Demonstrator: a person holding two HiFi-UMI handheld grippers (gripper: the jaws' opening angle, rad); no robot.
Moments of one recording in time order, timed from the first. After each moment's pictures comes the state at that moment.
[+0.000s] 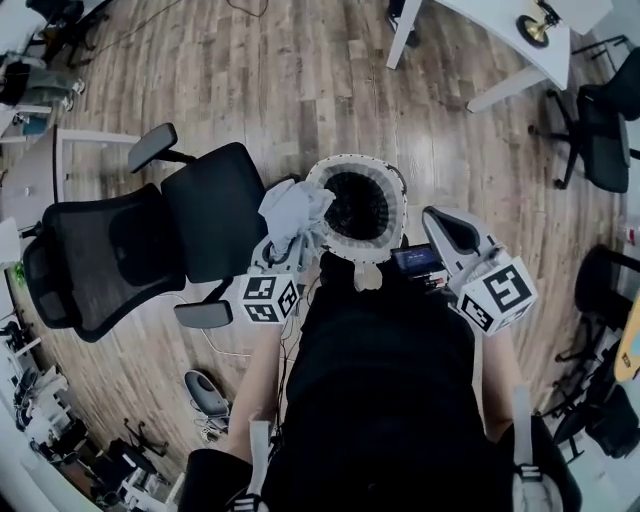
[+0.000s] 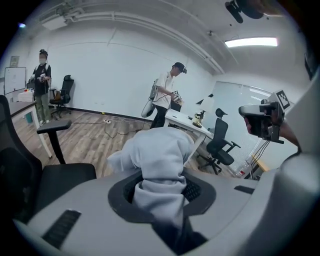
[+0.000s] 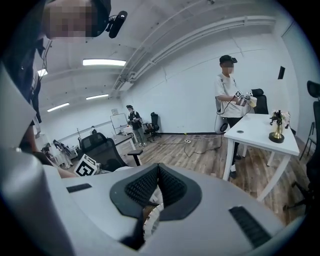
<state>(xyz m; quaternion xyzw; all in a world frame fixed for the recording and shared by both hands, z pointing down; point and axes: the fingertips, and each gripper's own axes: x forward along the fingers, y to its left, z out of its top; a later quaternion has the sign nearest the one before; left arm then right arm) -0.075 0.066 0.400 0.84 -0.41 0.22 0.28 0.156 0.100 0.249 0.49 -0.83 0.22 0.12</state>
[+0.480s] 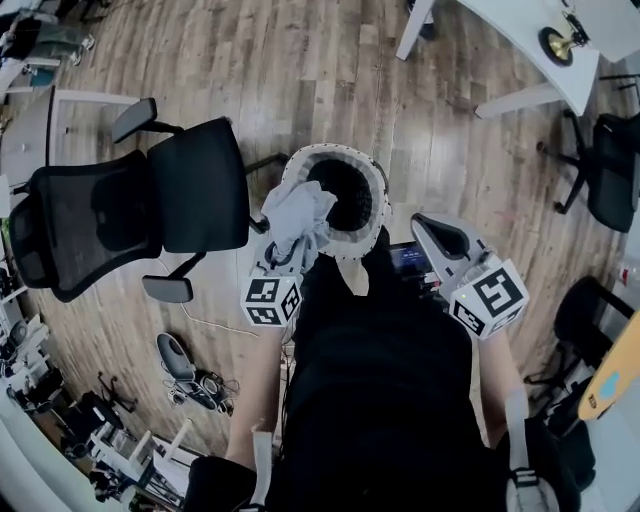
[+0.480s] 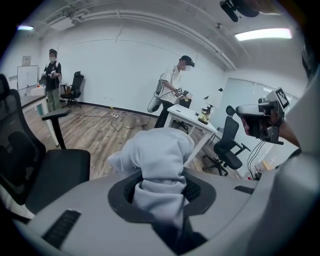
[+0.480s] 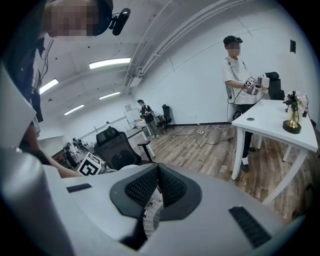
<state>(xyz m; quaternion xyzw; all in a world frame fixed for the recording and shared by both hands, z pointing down) 0.016 0.101 0.422 0.80 -0.46 0.23 0.31 0.227 0.095 0.288 0.39 -0.87 0.26 0.14</state>
